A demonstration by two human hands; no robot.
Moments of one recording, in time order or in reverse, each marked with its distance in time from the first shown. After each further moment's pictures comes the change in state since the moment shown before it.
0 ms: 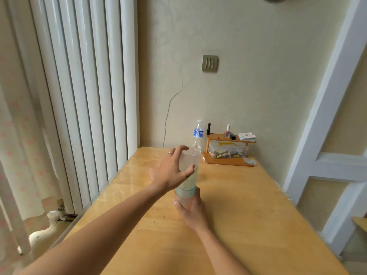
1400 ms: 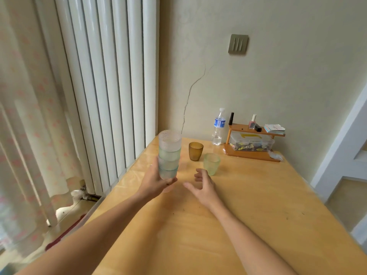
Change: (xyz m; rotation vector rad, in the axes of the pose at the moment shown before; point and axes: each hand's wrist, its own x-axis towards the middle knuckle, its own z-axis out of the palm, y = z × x) left_hand -0.056 -0.129 -0.027 -0.172 0.024 -0.342; right_hand 0.059 0.006 0.033 0.062 -0.171 -0.043
